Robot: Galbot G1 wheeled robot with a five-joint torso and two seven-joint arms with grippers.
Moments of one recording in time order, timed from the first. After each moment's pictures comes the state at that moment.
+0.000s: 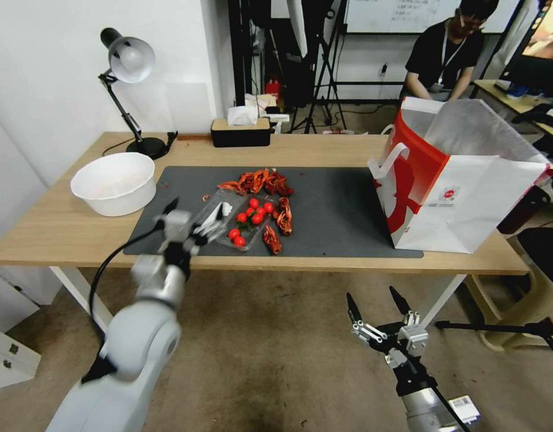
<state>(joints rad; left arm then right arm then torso) 1.47 -1.22 -0.47 -2.17 -0.25 0.13 -0.20 -1.79 1.13 0.39 2.05 0.35 0.44 0.04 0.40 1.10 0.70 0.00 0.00</state>
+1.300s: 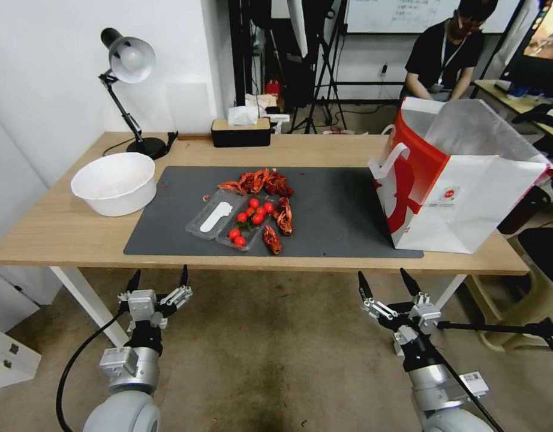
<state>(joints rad) 1.68 -1.38 -0.56 -2.08 -0.21 -0.11 -0.14 -1.72 1.08 0.40 2.05 0.45 0.43 0.09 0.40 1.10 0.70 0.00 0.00</state>
